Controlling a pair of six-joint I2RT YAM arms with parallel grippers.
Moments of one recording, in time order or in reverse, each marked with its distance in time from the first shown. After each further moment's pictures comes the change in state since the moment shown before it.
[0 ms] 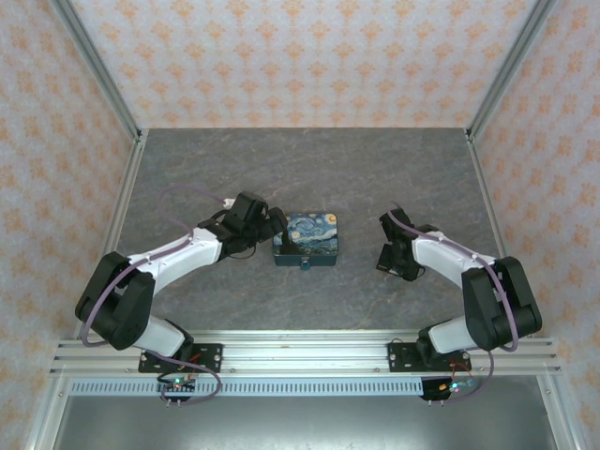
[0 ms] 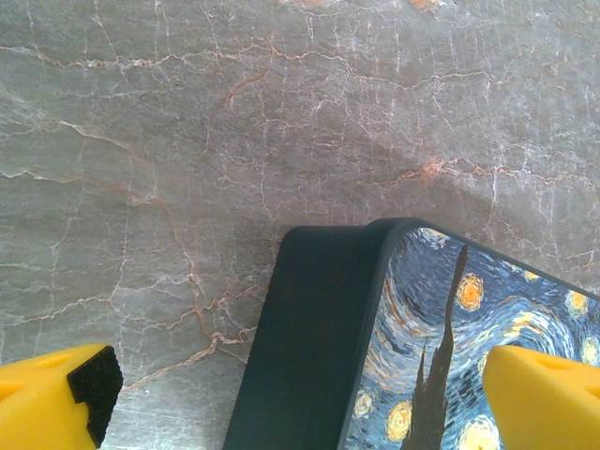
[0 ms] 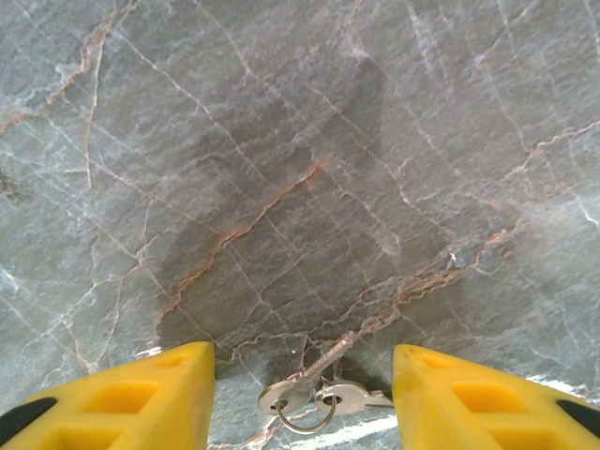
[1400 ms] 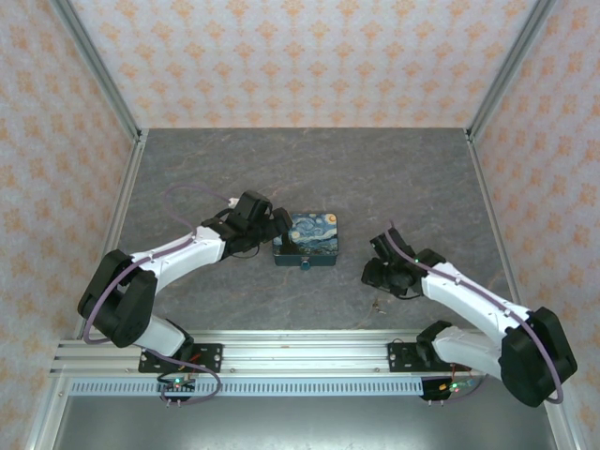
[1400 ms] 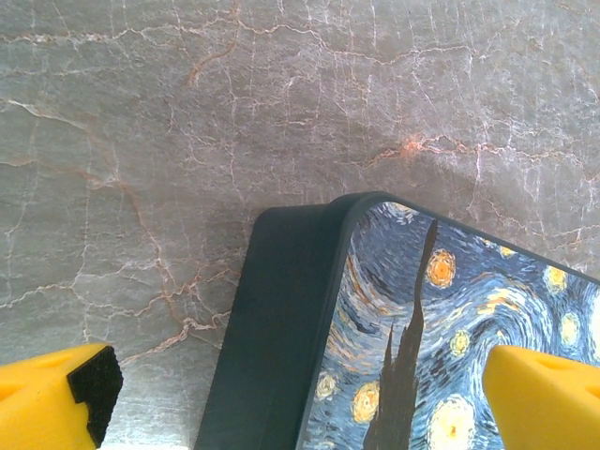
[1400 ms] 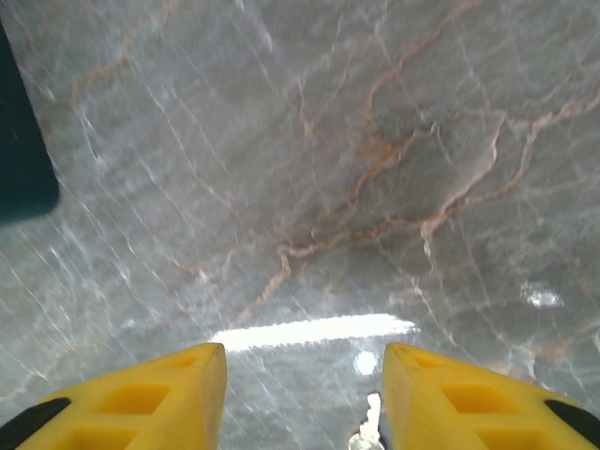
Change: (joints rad) left arm -0.019 0.017 0.026 -0.011 0.023 0.001; right arm 0.259 -0.341 -0.120 -0.031 -0.082 0.159
